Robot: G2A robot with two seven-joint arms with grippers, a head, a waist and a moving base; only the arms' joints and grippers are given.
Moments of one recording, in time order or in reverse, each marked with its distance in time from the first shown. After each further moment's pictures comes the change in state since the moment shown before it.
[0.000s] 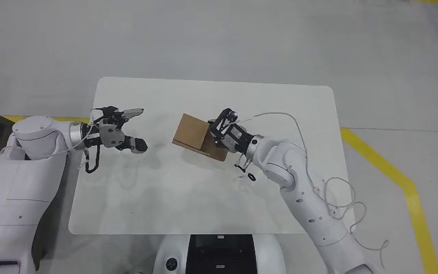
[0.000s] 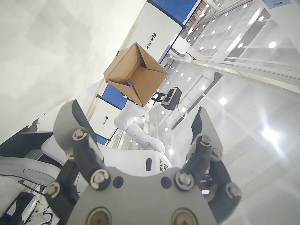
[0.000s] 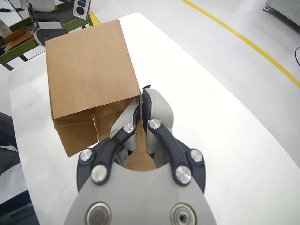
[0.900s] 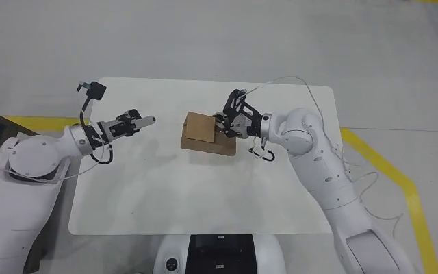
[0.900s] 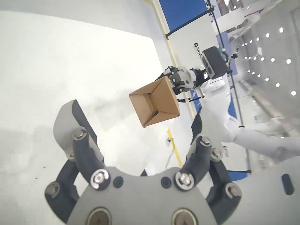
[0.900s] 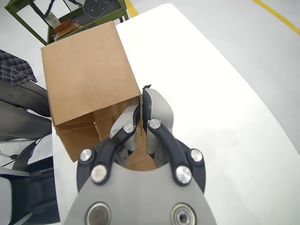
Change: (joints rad) left arm 0.259 0.014 -0.181 -0.423 0.619 -0.788 0.398; right arm 0.242 0.022 0.039 0.277 0.464 -0.281 0.247
